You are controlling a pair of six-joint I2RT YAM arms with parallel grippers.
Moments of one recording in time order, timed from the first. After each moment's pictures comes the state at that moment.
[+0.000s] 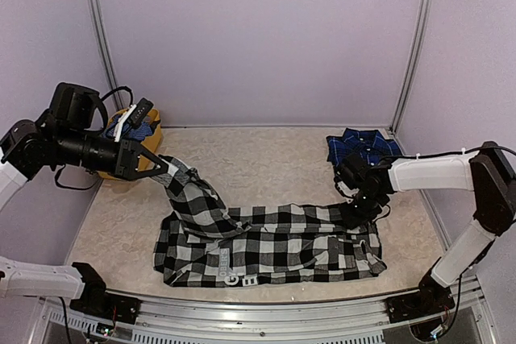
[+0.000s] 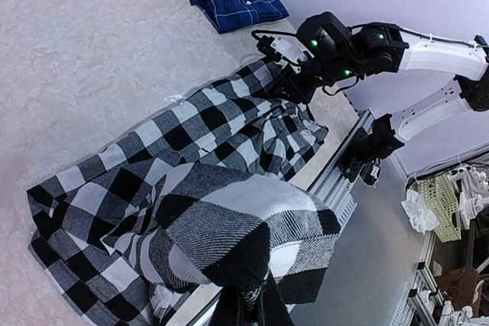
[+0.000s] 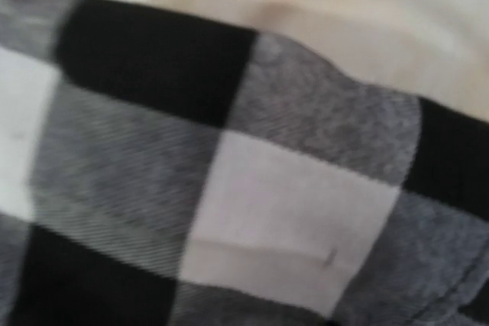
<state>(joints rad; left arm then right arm) -0.60 0.98 1.26 -0.92 0.47 -0.32 0.61 1.59 0.91 -0.66 0.17 0.26</state>
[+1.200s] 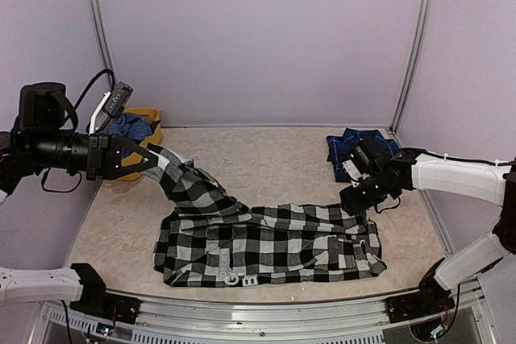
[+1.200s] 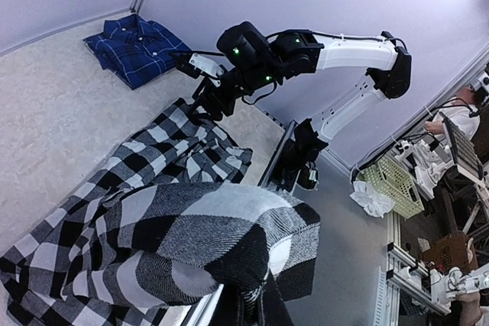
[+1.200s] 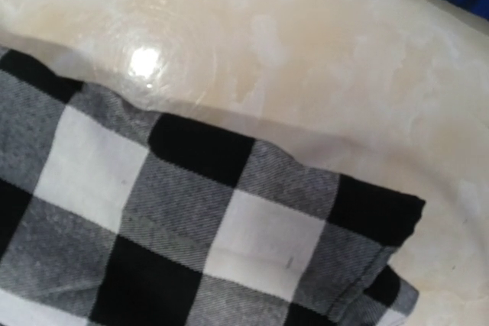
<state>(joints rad) -0.64 0.88 1.28 -0.78 0.65 -0.31 0.61 1.40 0.93 -0.63 0.18 0.19</state>
